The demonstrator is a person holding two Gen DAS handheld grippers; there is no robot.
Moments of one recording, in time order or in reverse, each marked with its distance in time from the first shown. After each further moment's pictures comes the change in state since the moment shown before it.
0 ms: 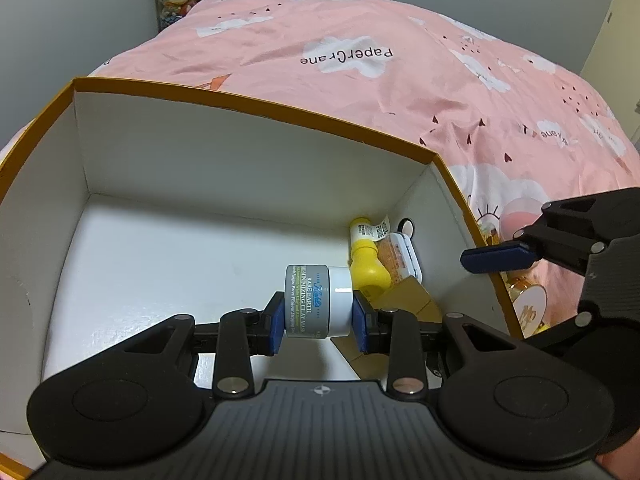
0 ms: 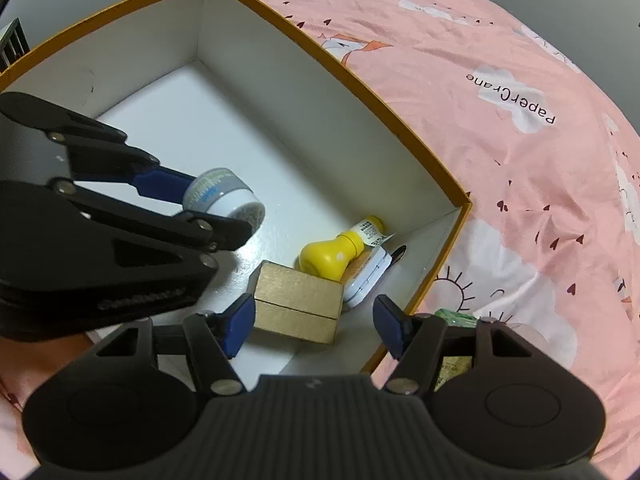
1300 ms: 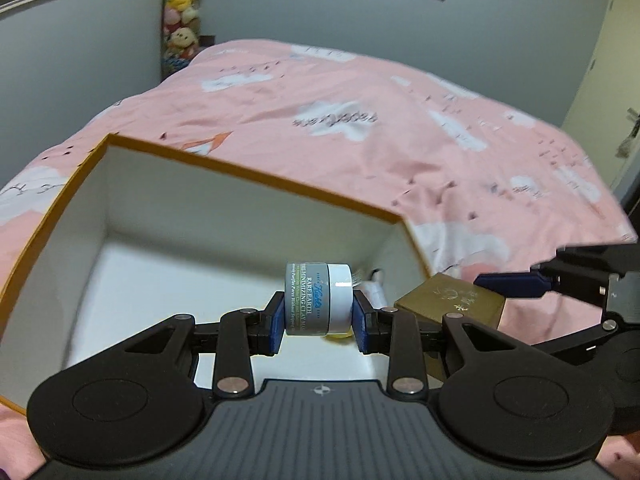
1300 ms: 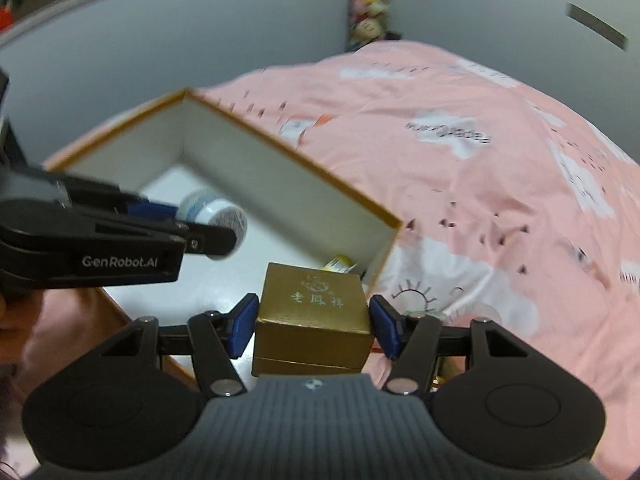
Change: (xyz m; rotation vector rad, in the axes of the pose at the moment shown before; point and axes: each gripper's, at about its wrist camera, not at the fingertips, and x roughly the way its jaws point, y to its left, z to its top) left arm -0.039 -0.002 0.001 -0.041 -0.161 -0.039; right arm -0.066 -0.011 -0.030 0.160 -0.219 -0.020
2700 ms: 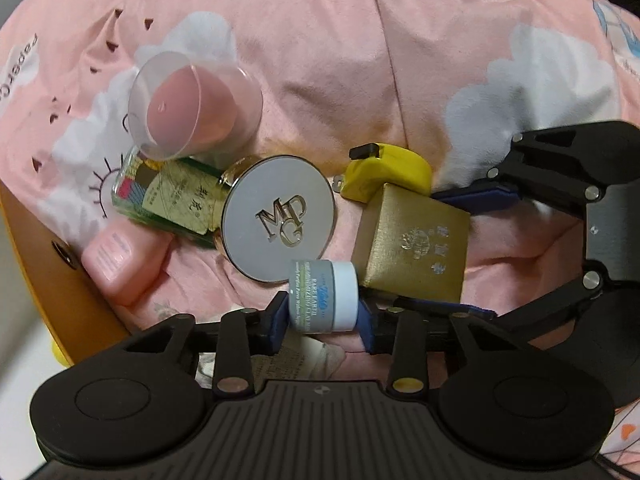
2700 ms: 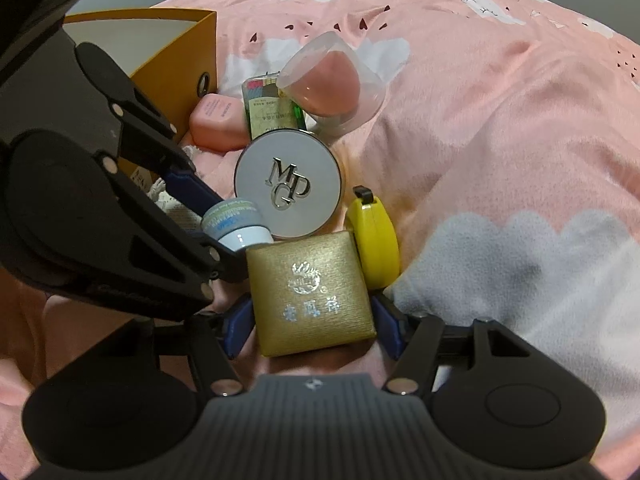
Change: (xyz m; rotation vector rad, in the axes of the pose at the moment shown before) left arm 0.127 -0.190 -0.069 0.772 0.524 -0.245; right arm 0.020 -0.091 -0.177 0.338 0.150 -0.104
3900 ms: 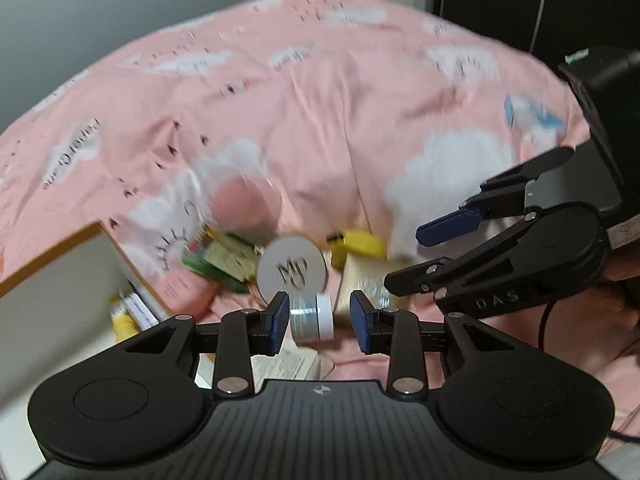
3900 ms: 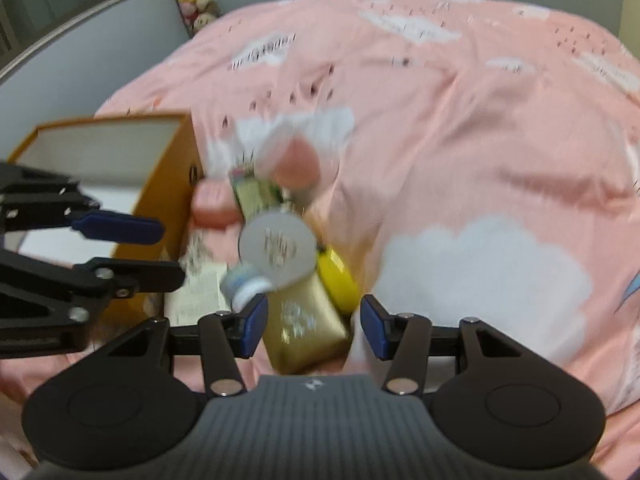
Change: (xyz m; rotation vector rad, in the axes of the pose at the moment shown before) left arm -0.092 -0.018 -0.052 0.023 -0.339 0.035; right arm -0.064 -0.009 0.005 0.205 -0.107 -0.009
